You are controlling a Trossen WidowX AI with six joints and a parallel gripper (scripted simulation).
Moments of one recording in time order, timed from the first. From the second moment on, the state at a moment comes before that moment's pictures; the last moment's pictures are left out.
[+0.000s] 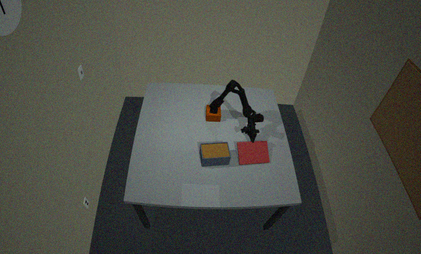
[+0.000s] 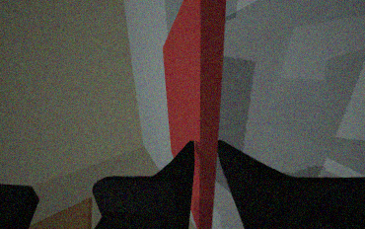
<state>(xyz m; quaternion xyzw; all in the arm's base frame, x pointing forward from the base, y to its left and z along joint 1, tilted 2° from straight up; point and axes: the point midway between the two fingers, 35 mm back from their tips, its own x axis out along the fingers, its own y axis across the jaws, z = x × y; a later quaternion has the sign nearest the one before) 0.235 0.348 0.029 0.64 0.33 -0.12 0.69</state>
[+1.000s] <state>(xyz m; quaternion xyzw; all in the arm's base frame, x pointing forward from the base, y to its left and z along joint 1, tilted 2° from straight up) 0.195 0.336 0.023 0.63 0.33 -0.12 0.69</state>
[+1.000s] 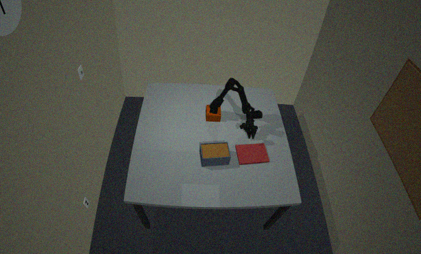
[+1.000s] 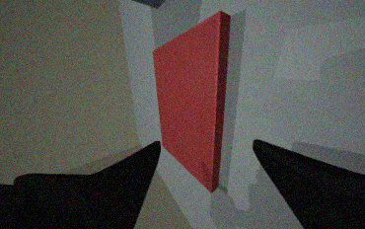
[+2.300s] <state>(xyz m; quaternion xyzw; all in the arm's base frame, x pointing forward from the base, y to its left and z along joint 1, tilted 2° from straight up) 0.155 0.321 0.060 0.63 0.33 -0.12 0.69</state>
